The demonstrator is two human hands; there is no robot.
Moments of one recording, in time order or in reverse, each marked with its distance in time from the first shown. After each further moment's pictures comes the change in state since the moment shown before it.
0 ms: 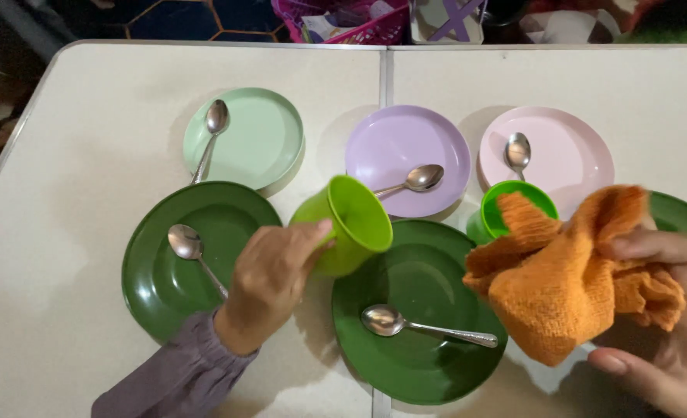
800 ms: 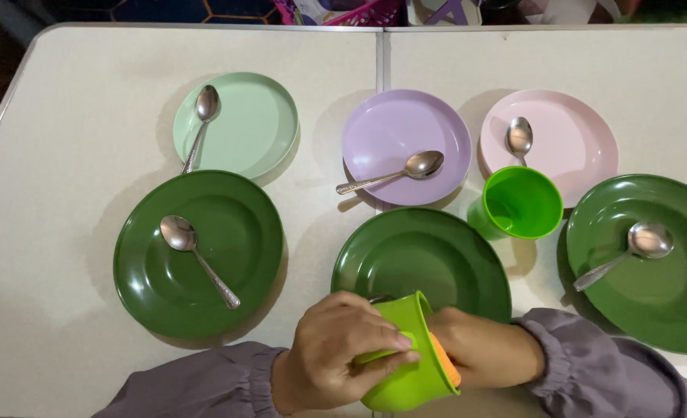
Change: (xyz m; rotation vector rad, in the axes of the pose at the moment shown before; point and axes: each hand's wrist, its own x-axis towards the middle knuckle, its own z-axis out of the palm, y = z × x) left_hand 0.016 0.103 -0.004 -0.602 0.035 -0.155; right_hand 0.012 0.044 0.108 -0.012 -1.121 -0.116
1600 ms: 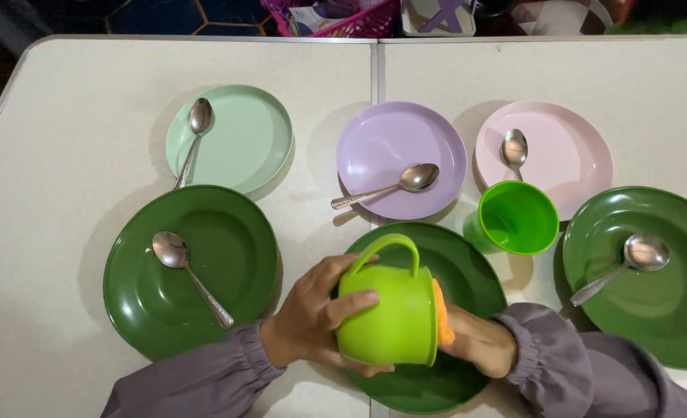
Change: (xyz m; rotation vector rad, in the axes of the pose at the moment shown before) left_hand -0.015 -0.085 -0.008 0.130 -0.202 0.177; right_hand -0.009 0.057 0.012 -0.073 0.431 -0.150
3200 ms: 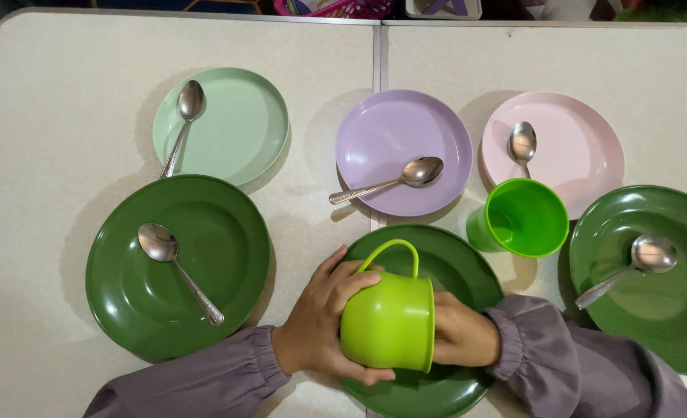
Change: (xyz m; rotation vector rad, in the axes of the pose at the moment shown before) left_hand -0.015 0.007 0.023 -0.150 -0.091 -0.289; right_hand 0.002 0.018 -0.002 -0.009 -0.137 0.048
